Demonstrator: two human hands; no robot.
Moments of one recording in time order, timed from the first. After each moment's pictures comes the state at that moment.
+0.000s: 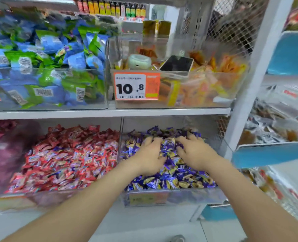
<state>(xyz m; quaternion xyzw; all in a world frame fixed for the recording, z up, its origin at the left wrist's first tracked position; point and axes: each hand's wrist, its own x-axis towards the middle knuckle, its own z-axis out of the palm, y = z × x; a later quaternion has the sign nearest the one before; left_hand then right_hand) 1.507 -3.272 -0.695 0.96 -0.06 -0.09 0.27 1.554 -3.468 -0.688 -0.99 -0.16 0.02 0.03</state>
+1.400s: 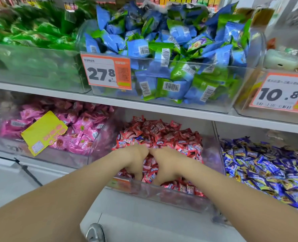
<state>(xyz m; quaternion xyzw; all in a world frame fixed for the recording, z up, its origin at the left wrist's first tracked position) 1.435 -2.997 -0.697 0.97 0.06 -0.25 0.07 1.496 -3.135 -0.709 -0.87 -0.45 0.19 -0.02</state>
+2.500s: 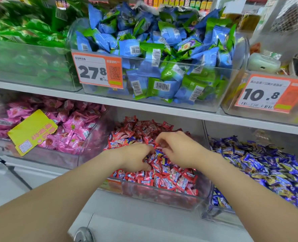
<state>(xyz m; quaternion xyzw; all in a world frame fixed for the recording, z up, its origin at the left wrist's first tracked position) 1.441 -2.999 -0.710 0.97 -0.05 -0.15 0.16 1.519 -3.187 -0.671 -0.88 -0.45 0.07 0.11</state>
